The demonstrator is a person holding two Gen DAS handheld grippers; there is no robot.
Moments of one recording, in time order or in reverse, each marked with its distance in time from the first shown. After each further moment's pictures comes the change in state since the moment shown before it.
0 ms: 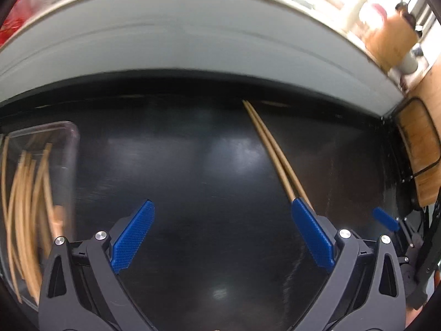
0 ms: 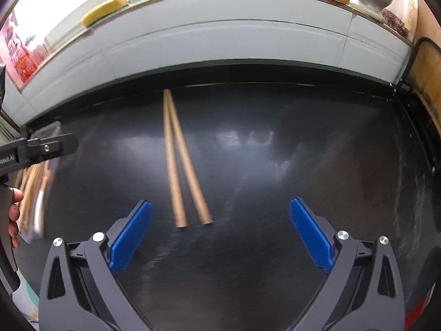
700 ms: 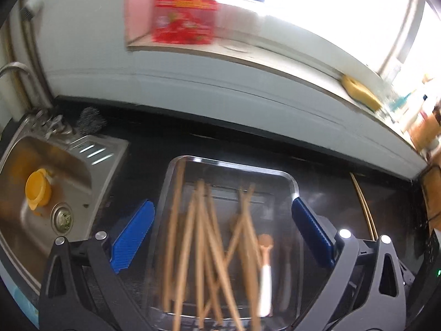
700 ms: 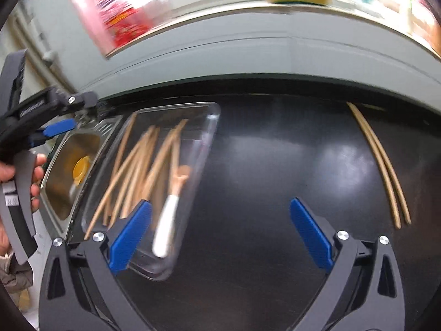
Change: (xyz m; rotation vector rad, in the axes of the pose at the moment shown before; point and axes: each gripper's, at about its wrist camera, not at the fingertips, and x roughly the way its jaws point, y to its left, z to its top) left arm -0.148 0.258 -0.008 -0.165 -0.248 0.156; right arm -0.018 0.254 0.002 -0.092 -0.019 0.274
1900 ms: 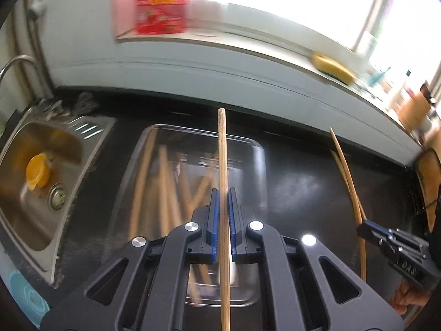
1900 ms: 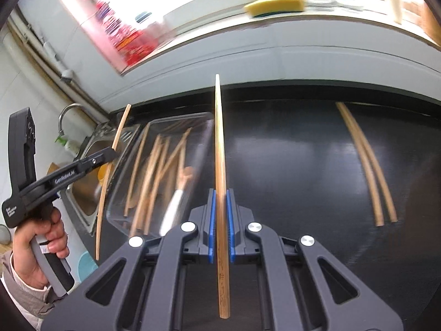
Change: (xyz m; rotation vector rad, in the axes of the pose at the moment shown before) left arm -0.034 -0.031 -0.054 -0.026 0.000 0.022; right arm -0.055 -0.034 0.013 0.006 0.024 0.161
